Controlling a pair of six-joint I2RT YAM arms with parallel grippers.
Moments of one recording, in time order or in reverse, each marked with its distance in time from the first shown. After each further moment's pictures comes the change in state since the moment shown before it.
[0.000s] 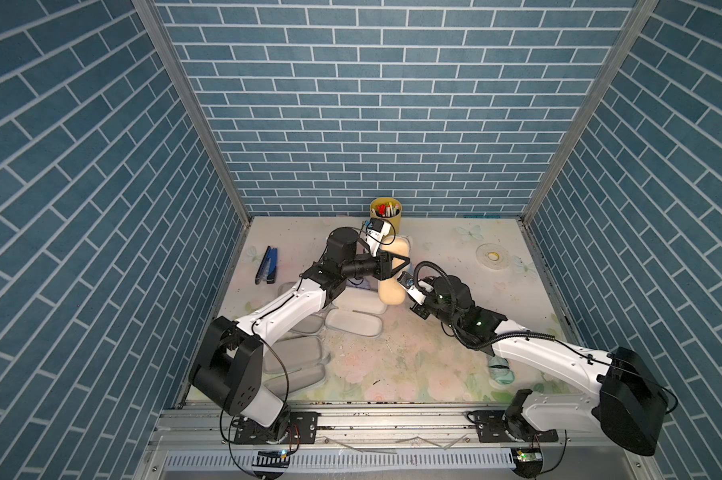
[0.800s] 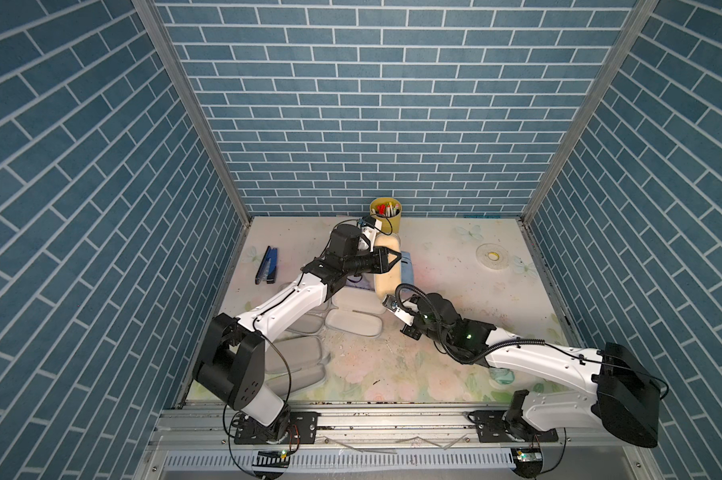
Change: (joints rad) left arm 0.021 0.028 0.048 -0.142 -0.244 -0.097; right arm 0.162 0.018 -0.027 -0.063 0.034 0.082
